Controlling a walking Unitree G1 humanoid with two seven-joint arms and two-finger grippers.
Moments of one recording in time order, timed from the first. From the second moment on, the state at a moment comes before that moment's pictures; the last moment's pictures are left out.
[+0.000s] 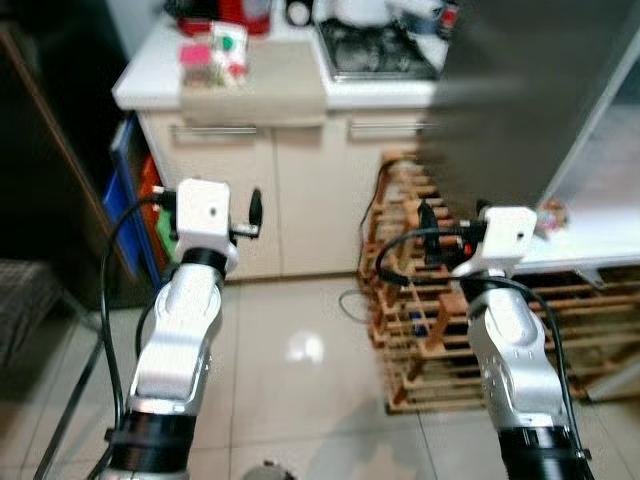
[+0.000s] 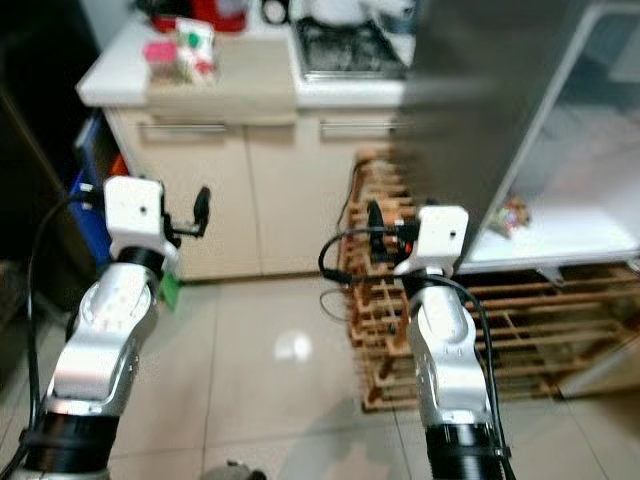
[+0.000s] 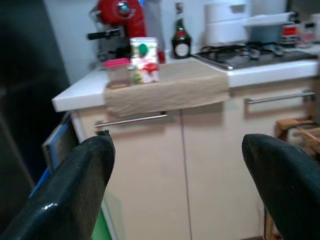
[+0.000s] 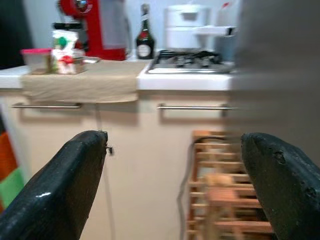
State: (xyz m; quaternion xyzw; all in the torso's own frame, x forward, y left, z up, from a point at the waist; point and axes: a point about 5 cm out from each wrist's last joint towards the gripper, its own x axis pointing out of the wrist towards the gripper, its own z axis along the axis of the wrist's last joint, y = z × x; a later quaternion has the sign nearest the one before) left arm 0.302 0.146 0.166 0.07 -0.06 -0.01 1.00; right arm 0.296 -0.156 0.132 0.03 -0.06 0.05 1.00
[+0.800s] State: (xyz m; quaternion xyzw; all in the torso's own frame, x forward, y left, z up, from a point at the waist) left arm 0.330 0.130 0.191 0.05 -0.09 -0.04 0.99; right arm 0.310 -0.156 0.135 0.04 -0.05 0.04 1.00
